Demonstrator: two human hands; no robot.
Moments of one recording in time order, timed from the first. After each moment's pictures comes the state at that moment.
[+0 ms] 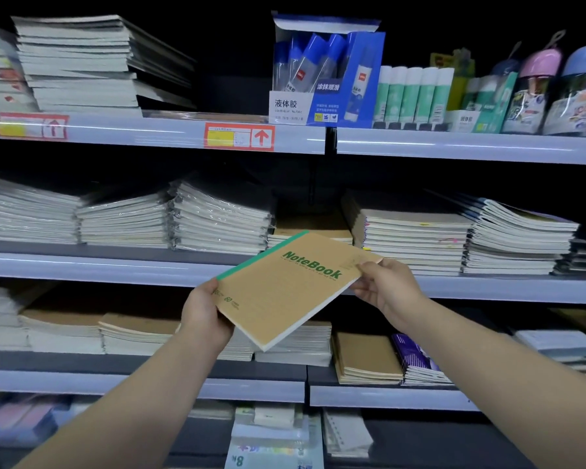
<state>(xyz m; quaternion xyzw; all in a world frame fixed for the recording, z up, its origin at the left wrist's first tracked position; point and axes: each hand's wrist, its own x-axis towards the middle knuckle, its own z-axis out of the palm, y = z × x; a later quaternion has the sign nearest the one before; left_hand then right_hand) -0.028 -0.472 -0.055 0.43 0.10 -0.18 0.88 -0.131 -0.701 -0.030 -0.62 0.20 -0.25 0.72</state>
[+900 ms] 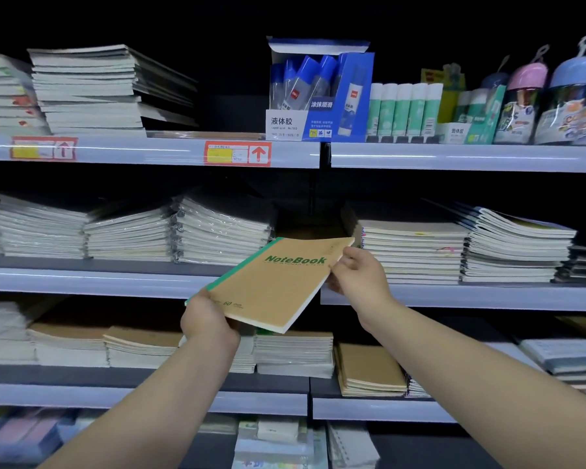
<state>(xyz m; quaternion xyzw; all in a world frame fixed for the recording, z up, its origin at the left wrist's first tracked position) -0.048 -0.485 -0.035 0.35 0.20 -0.08 0.91 -0.115 -0.663 -0.014 -0.68 0.18 -0.31 0.63</state>
